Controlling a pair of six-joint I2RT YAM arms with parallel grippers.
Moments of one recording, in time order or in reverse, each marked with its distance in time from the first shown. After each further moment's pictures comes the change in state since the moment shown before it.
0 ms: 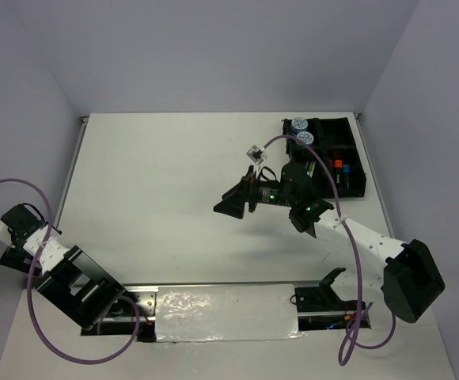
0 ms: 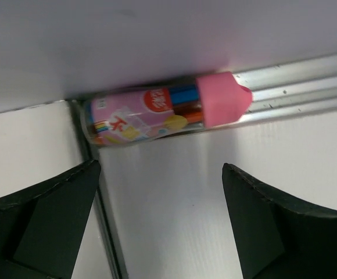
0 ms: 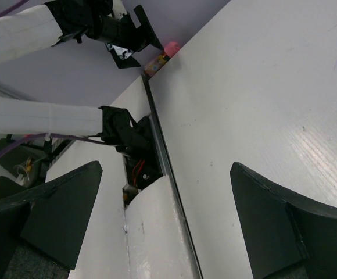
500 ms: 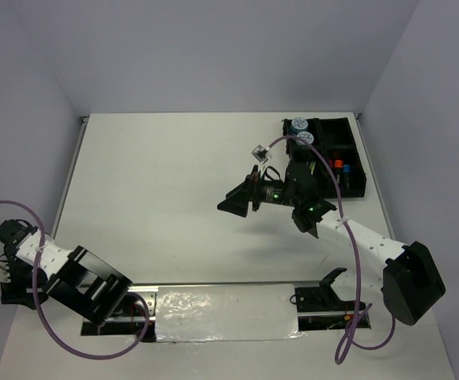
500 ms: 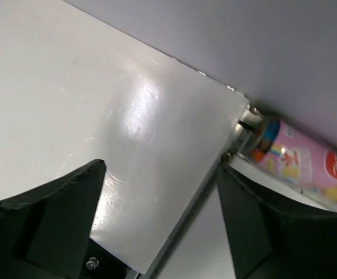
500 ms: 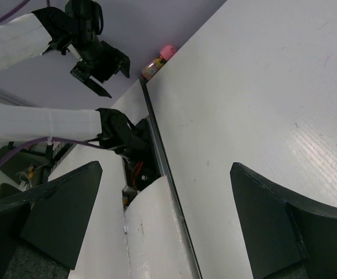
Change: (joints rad) left arm 0.113 -0.045 0.029 -0.354 -0.418 -0.509; right arm -0.042 -0.010 -0.021 0.020 -0.017 0.019
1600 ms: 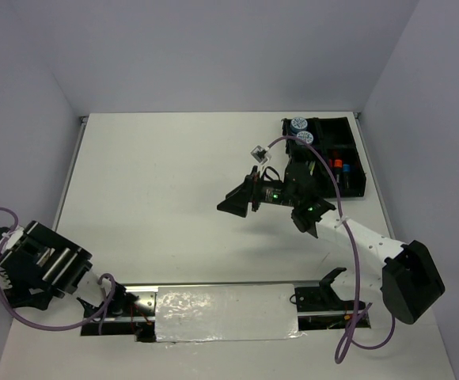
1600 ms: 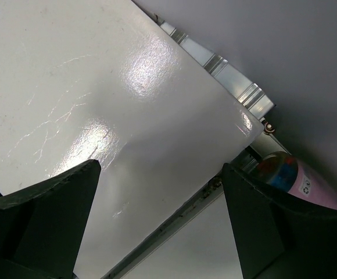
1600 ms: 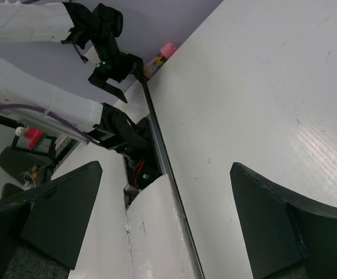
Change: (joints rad) left arm 0.095 0.352 0.088 0.021 0.051 -0.250; right arm -0.001 0.002 -0.010 0.003 -0.006 0.013
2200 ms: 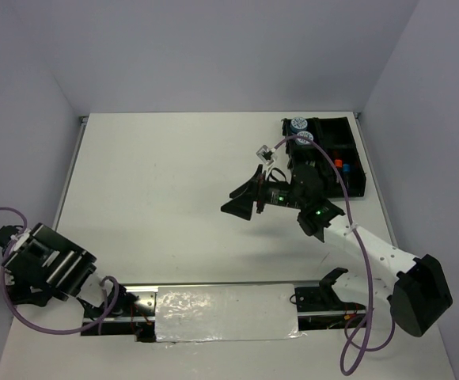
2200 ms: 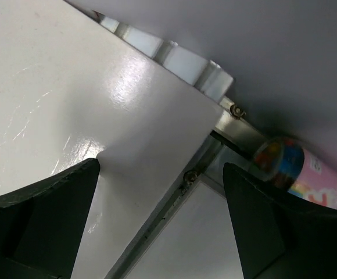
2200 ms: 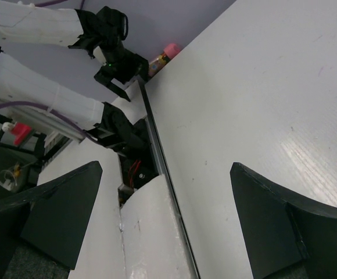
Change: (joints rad) left arm -0.027 -0.049 -0.098 0.225 0.071 0.150; right arm 0.000 -0.085 0.002 -0.066 0.013 -0.051
